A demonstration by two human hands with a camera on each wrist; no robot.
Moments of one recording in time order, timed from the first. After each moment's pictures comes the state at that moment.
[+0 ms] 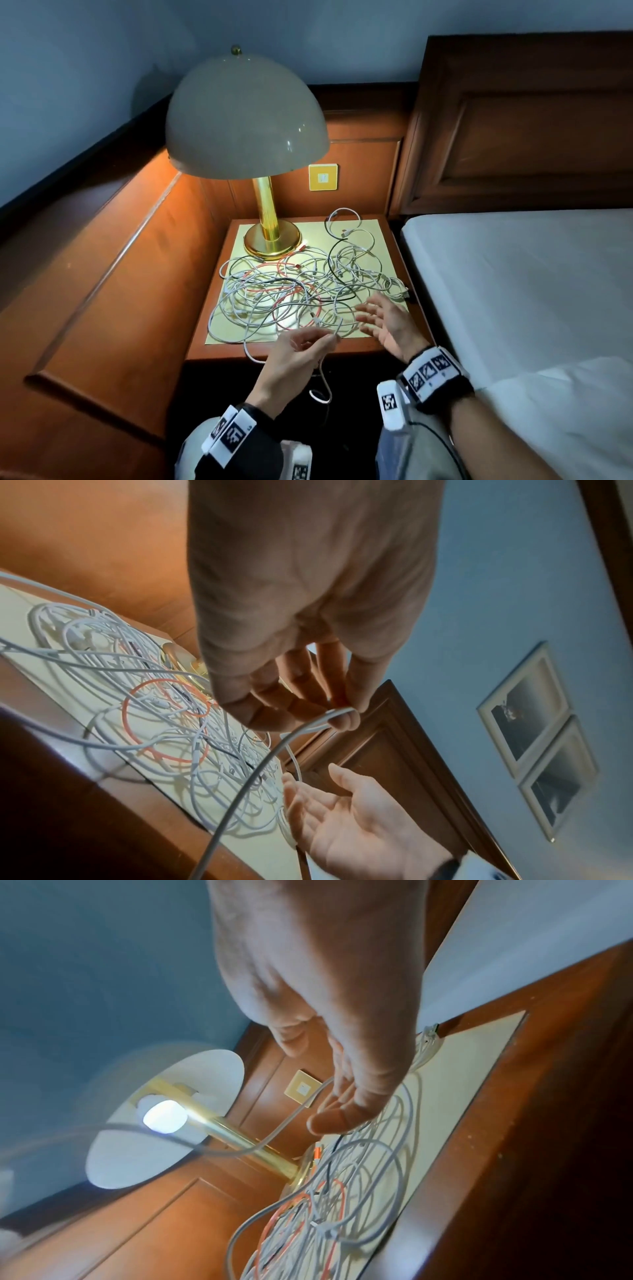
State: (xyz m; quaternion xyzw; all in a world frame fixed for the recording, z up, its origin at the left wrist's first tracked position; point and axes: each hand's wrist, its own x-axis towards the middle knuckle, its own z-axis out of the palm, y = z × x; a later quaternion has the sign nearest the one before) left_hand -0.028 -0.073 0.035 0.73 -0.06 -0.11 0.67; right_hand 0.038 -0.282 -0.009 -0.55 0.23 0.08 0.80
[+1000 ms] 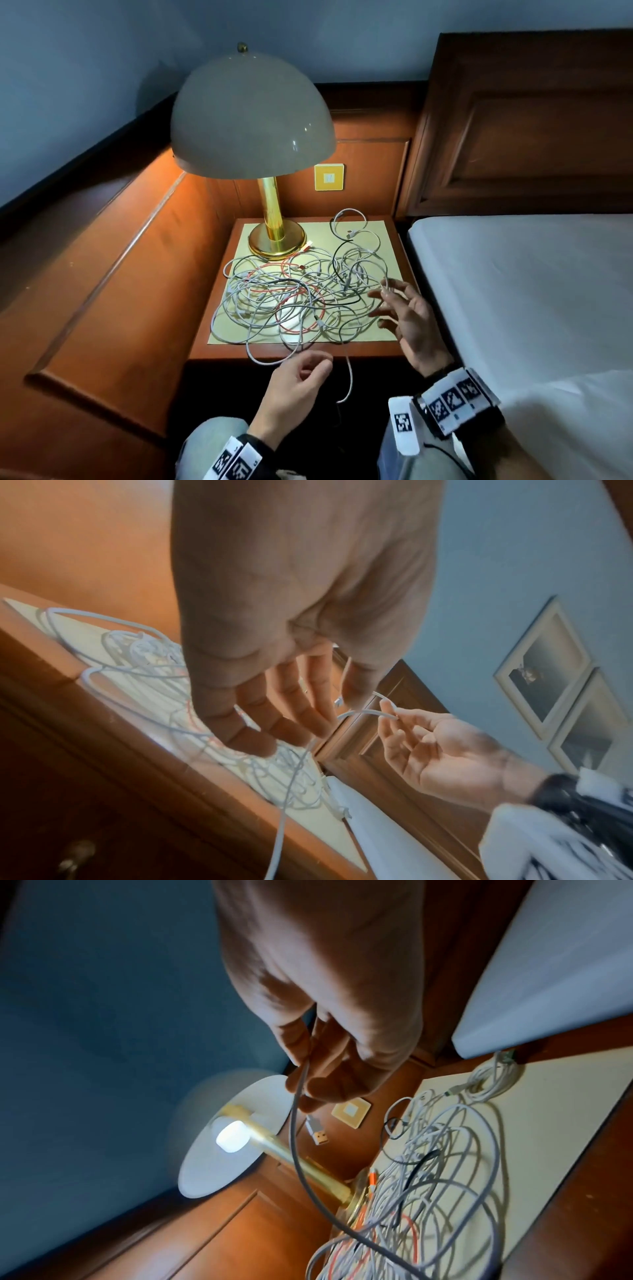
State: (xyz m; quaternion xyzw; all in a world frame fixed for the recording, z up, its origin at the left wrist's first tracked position) left_hand -0.045 -0.066 0.004 0.82 -0.03 -0.11 0.56; right_hand 0.009 -0.287 0.036 -0.60 0.10 -0.04 0.80
